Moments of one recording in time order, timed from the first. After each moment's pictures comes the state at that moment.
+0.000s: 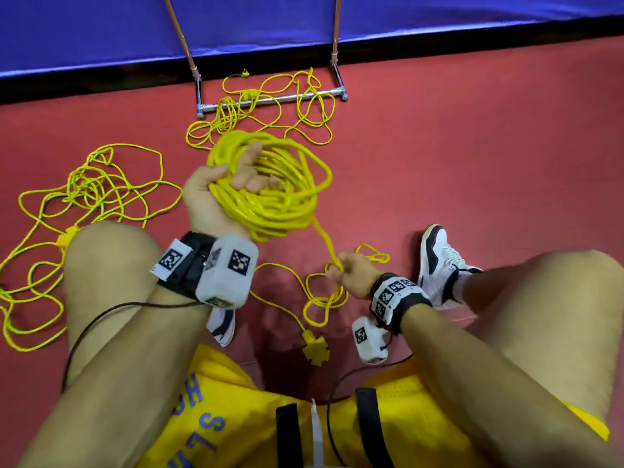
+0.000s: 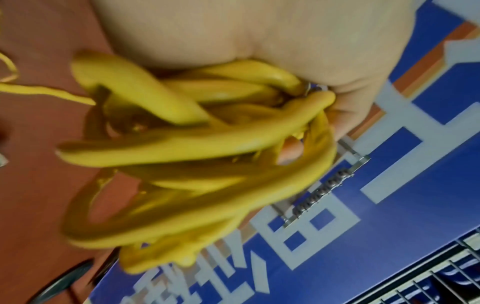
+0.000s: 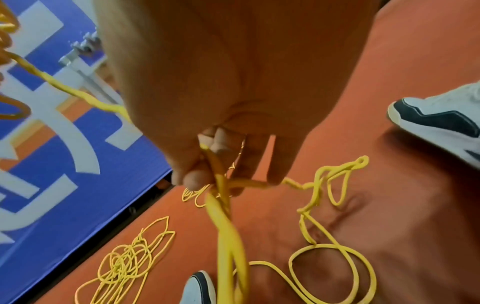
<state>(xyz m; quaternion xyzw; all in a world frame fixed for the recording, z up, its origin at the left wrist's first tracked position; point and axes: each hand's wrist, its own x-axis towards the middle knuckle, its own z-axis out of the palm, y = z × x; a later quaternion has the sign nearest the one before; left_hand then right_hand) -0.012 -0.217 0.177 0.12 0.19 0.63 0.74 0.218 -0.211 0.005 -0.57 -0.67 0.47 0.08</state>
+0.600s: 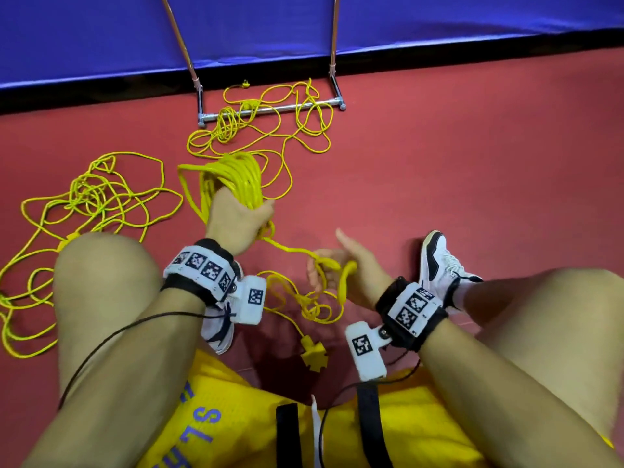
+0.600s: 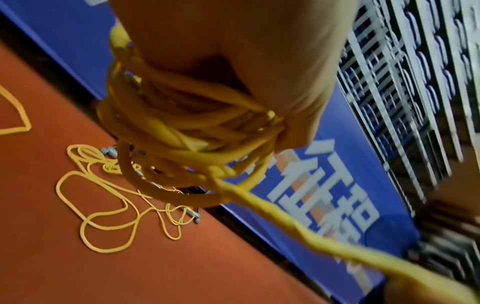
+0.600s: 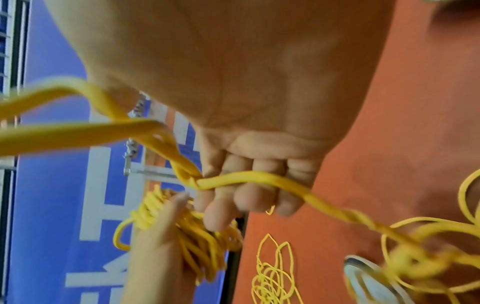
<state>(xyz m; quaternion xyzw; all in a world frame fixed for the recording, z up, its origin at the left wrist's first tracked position) -0.023 -0.208 0.135 0.57 0.67 0.42 0.20 0.201 -0.232 0.099 -0.32 -0.41 0.83 0.21</state>
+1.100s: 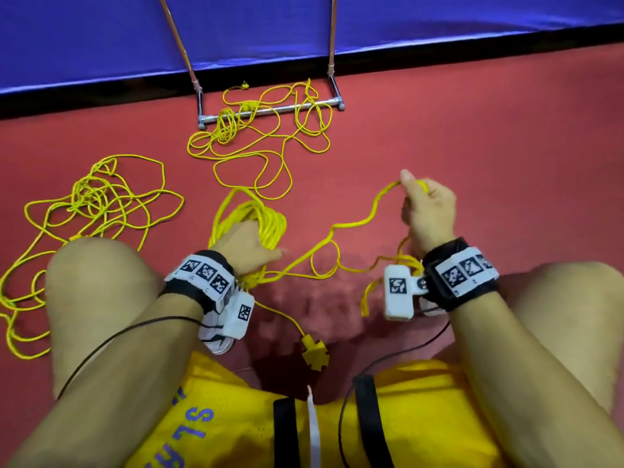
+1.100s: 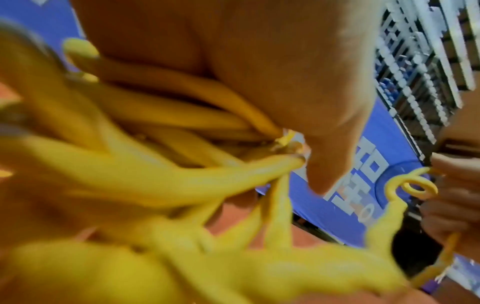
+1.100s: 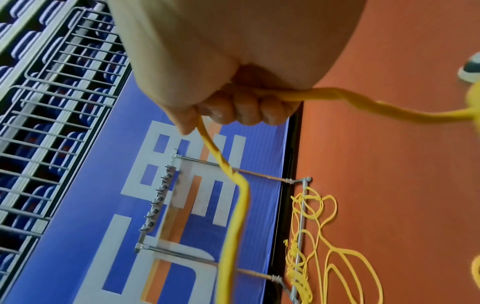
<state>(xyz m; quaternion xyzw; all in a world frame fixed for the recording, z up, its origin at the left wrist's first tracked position) -0.030 -0.222 0.108 0.66 0.68 0.07 0.30 0.268 -0.173 0.137 -0.56 -0.43 0.43 0.57</state>
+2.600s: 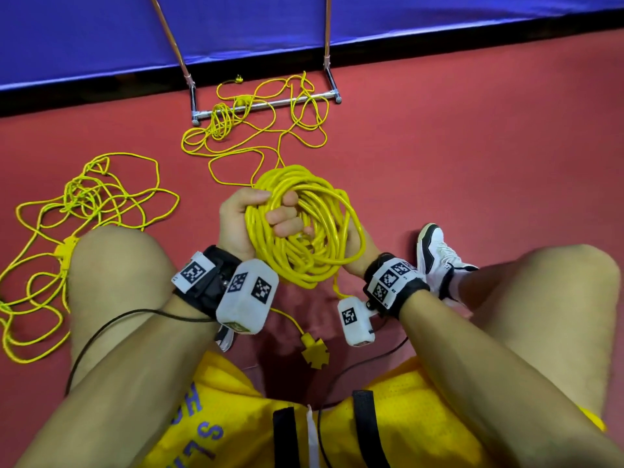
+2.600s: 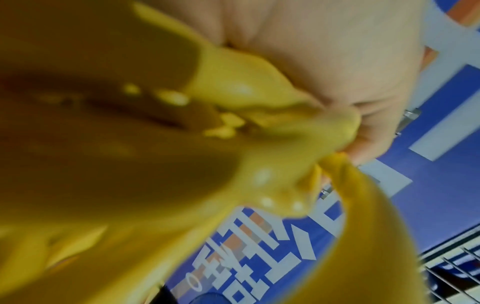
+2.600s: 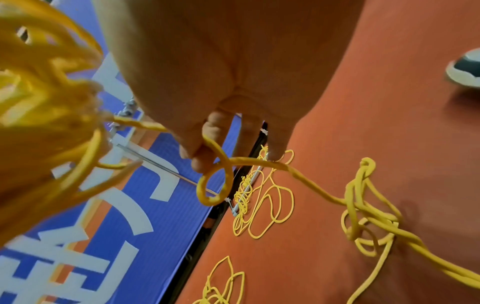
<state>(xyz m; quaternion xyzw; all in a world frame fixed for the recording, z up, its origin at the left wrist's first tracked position) 0.018 -0.223 0.160 0.18 0.15 0.43 0.87 0.208 -0.189 0.065 -0.46 -0.67 0.50 0.30</state>
